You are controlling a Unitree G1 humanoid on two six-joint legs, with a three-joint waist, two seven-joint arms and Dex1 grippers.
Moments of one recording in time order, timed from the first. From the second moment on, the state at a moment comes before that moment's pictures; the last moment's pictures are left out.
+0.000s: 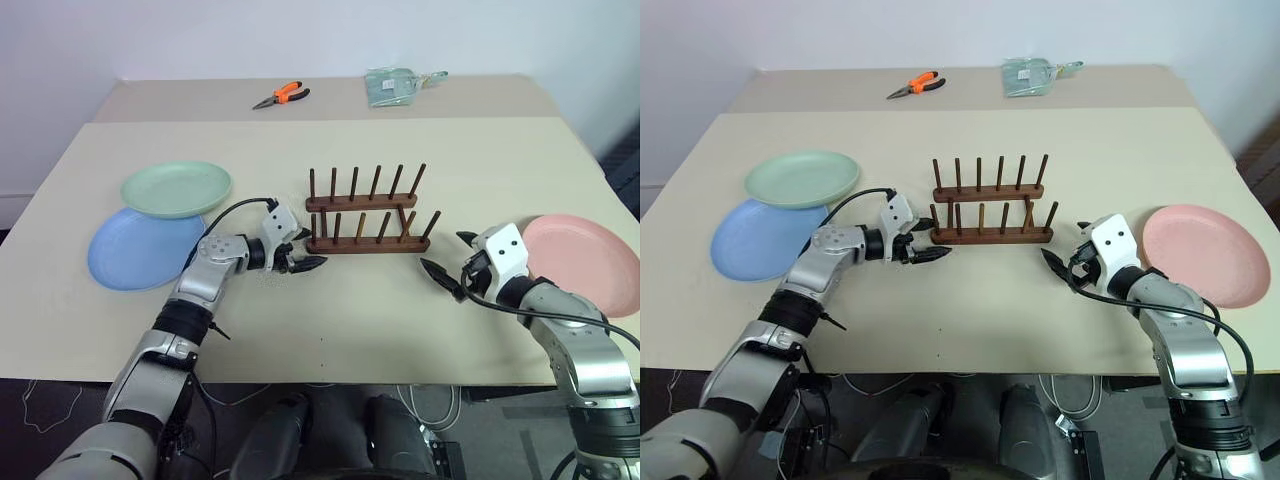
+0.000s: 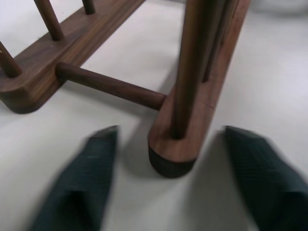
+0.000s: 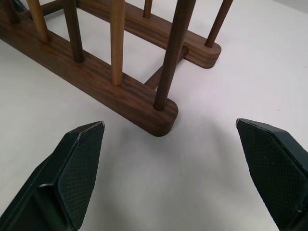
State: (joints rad) left arm -0.67 0.35 -0.22 0.53 -0.10 0.11 -0.95; right arm -0.08 -0.61 -0.15 -0.26 0.25 0.43 0.56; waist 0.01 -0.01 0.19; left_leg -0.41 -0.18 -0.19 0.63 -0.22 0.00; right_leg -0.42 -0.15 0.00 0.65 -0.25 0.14
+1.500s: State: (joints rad) left arm -0.23 0.40 -0.27 -0.17 -0.21 0.44 -0.85; right arm 0.01 -0.68 -0.01 -0.29 0.16 0.37 0.70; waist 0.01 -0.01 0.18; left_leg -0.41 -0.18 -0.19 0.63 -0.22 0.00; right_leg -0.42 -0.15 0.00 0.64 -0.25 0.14
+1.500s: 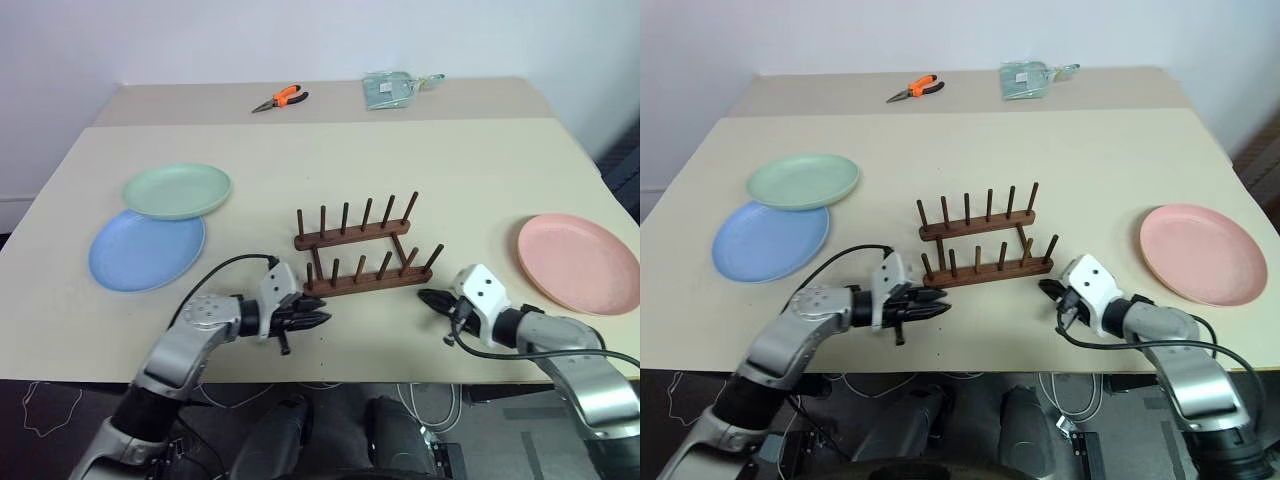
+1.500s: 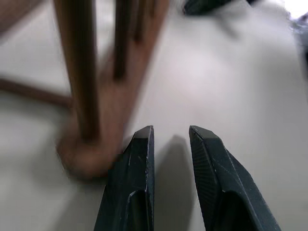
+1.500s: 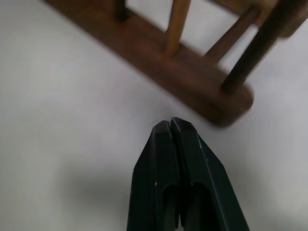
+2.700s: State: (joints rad) left arm -0.27 0.31 -0.23 -0.13 -0.27 0.34 -0.80; right arm -0.07 -0.75 -0.23 -0.10 -0.01 0.56 0.46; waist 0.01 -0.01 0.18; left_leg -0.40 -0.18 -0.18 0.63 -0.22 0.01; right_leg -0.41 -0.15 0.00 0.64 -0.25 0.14
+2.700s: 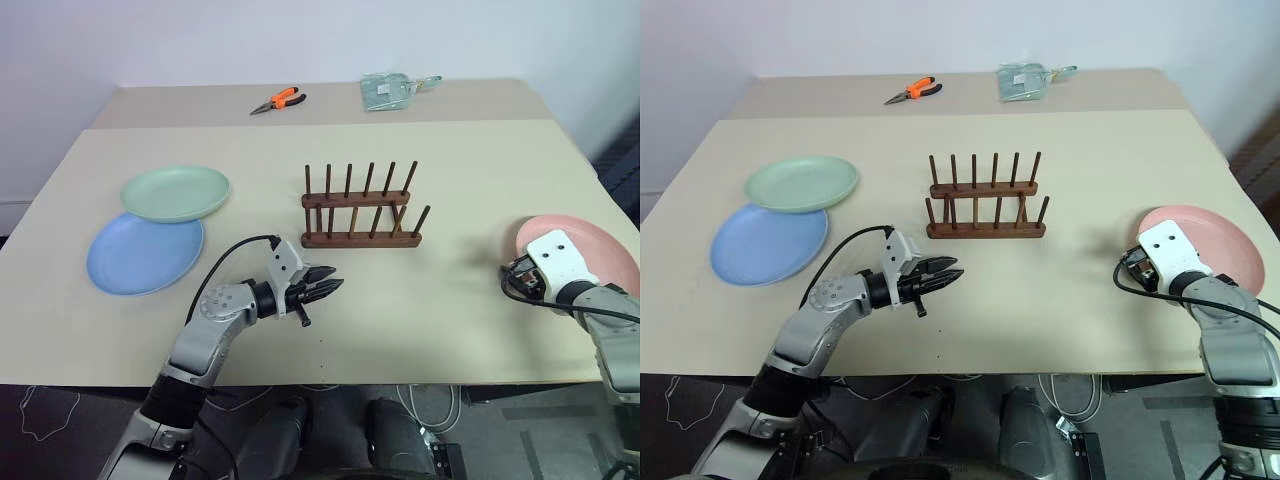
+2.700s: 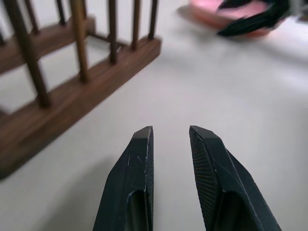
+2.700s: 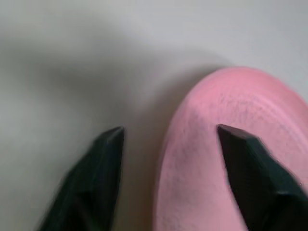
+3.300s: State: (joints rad) left arm -0.27 0.27 -0.12 -0.15 -0.29 0.29 -0.69; right arm -0.48 -0.56 -0.35 -0.33 0.35 0.58 0.44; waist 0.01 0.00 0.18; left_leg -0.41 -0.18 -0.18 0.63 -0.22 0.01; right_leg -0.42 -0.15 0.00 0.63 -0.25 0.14
